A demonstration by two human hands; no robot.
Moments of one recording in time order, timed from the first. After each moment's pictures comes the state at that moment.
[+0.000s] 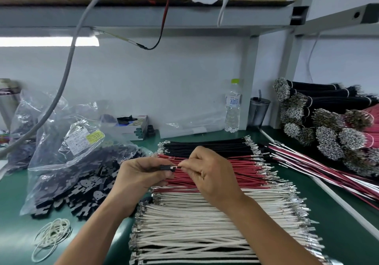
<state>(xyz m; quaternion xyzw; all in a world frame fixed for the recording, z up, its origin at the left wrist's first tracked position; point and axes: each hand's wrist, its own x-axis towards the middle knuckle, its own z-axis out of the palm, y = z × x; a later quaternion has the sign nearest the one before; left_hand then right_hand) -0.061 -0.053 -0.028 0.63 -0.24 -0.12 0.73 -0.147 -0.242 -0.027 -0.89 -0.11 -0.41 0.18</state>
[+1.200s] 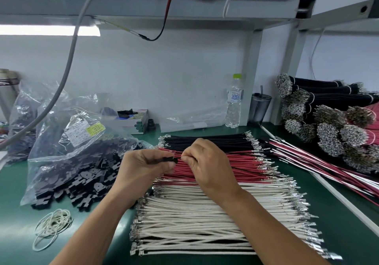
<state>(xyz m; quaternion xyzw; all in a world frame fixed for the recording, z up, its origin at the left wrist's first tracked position) -0.066 -0.057 -0.025 0.68 -0.28 -0.05 0.68 -0.141 -0.233 -0.027 -0.89 -0.07 -0.40 0.19</state>
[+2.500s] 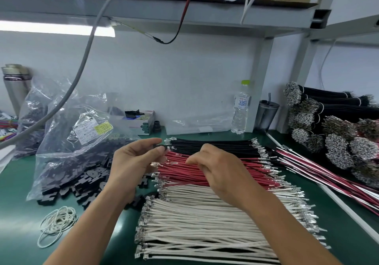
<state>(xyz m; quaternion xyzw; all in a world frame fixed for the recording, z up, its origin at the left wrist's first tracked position) -0.046 -0.042 -0.021 0.60 -0.18 -0.05 0.77 -0.156 -0.243 -0.002 -0.96 -0.08 -0.23 0.15</state>
